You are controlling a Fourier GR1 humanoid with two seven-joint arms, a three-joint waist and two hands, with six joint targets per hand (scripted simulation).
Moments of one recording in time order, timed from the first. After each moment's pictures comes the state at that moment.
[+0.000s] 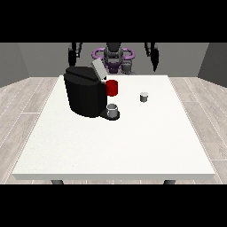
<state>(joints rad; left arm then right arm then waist) 0.00 0.09 -0.01 -1.56 0.01 -0.01 -0.01 0.02 -0.12 -0.01 -1.58 -0.04 0.03 0.02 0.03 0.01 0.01</state>
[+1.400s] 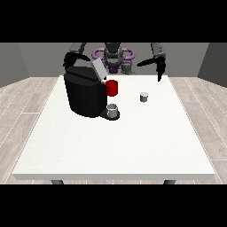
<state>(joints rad) -0.27 0.29 0.13 -1.31 -0.05 -0.11 -0.06 -0.04 -0.01 -0.02 -1.56 -0.02 -0.10 -0.13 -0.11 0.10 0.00</state>
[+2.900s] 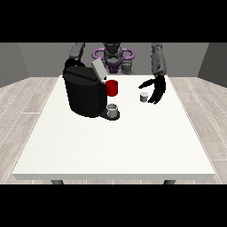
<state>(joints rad) -0.54 0.37 0.08 -0.73 -0.35 -0.03 -0.14 -0.19 -0.02 -0.02 -1.44 0.03 -0.15 -0.03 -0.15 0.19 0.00</state>
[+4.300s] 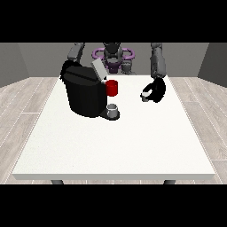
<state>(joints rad) -0.66 0.39 0.02 -0.55 -0.61 0.16 -0.26 -0.24 -0.03 -0.05 -1.39 -0.02 -0.16 -0.05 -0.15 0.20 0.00</state>
